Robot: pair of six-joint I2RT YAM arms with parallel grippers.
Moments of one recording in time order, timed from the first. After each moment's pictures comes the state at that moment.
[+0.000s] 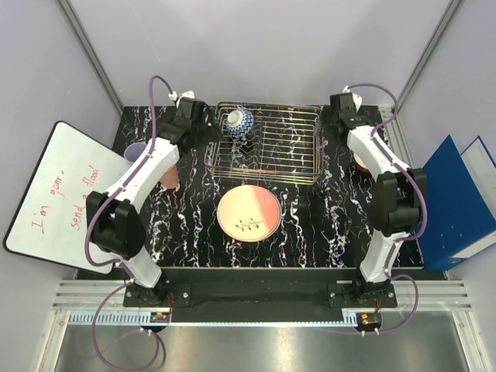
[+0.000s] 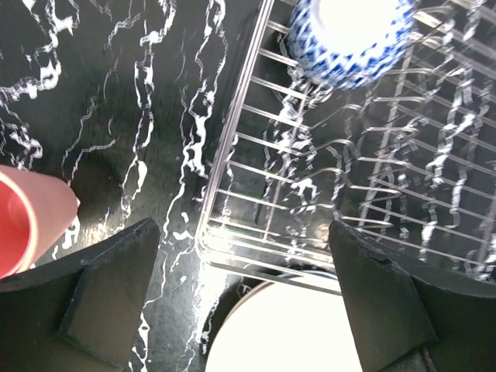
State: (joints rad) left arm -0.35 1.68 1.52 -0.60 -0.23 -0.56; right arm 0.17 1.89 1.57 -0.50 0.24 0.47
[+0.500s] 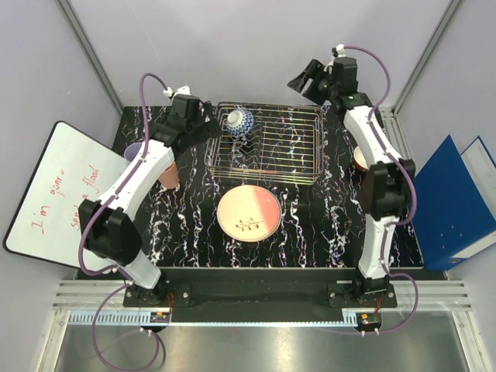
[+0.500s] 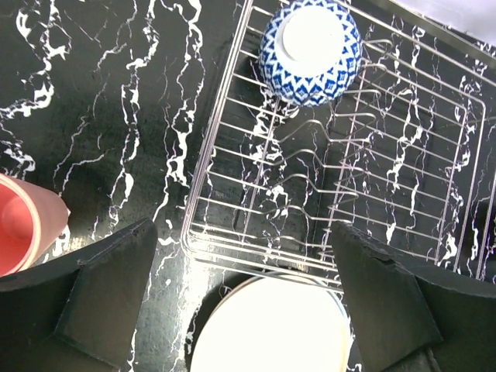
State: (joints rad) left arm -0.35 1.61 1.54 -0.59 -0.21 -0.57; right arm 0.17 2.04 1.99 -0.29 -0.27 0.64
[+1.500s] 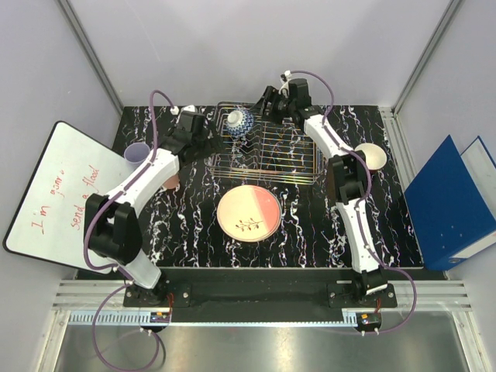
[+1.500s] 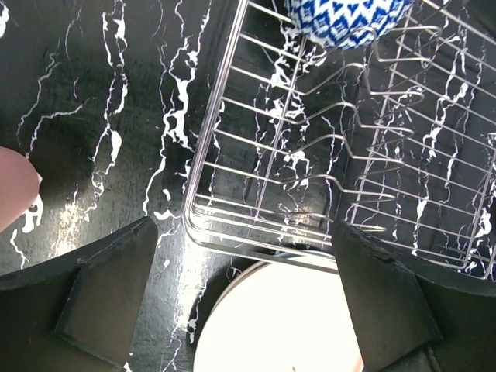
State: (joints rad) left arm -0.35 1.62 1.35 -0.49 -0.15 -0.61; right arm 0.32 2.58 2.42 -0.26 -0.52 0.67
